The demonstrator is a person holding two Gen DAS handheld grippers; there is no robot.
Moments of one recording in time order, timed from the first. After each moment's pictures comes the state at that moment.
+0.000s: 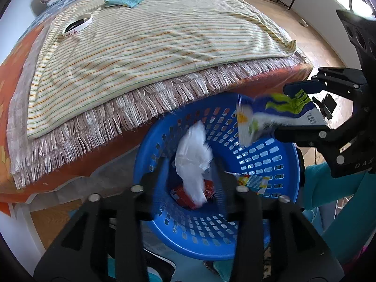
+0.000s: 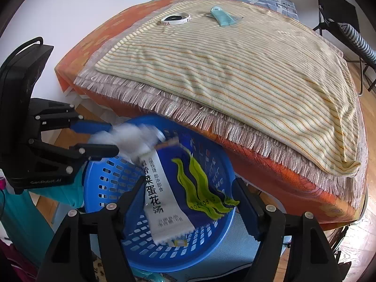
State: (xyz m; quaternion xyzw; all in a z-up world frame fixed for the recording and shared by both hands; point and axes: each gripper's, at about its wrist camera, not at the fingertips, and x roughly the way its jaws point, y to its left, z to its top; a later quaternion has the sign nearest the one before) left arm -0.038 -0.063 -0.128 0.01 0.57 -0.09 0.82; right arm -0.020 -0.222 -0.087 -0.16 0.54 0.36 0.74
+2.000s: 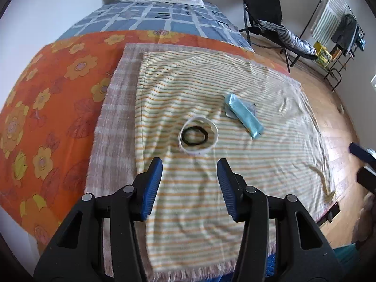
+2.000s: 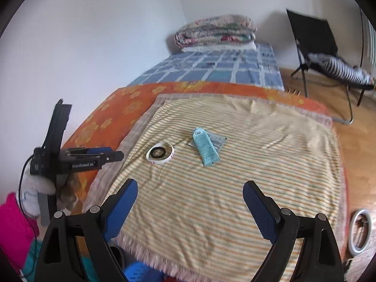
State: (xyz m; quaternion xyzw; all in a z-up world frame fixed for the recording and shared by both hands) left arm 0.126 0.139 -0.036 -0.15 0.48 0.05 0.86; right arm 0.136 -0.150 0.043 -0.03 0.43 0.35 0.83
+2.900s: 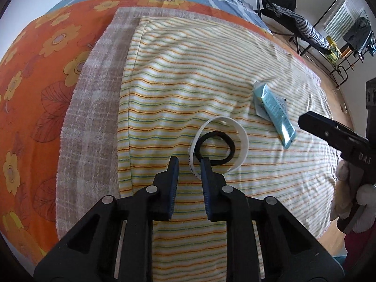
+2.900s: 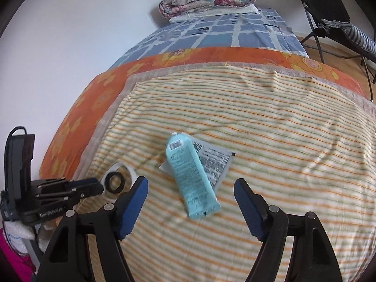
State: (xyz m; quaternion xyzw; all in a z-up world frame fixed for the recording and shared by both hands) left arm 0.186 0.159 -0.109 -0.17 0.54 0.05 0.82; right arm 0.263 -0.071 -0.063 -0.02 0.51 0.34 0.79
